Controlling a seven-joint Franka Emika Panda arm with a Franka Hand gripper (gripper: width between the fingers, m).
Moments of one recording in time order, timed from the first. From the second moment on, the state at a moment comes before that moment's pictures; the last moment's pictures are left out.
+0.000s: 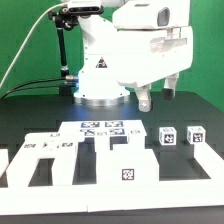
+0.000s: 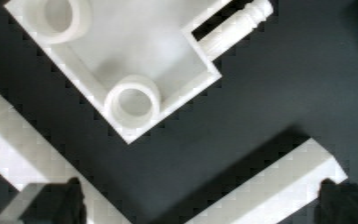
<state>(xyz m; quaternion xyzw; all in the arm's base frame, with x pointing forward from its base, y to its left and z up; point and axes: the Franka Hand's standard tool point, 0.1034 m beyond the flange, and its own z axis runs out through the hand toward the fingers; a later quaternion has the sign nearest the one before) 0.568 0.057 0.117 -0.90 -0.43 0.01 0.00</state>
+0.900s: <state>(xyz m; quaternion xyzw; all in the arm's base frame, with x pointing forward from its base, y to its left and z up) 0.568 0.018 0.109 -0.95 -0.31 0.01 0.00</state>
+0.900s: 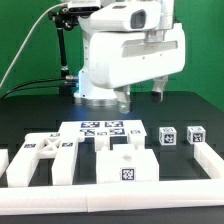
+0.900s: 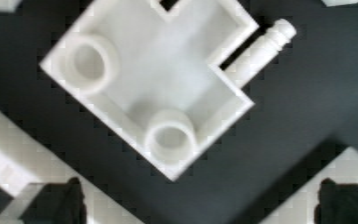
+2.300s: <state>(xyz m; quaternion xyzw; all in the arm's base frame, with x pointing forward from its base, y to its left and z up) 0.579 -0.033 0.062 -0.99 -0.14 0.00 0.02</state>
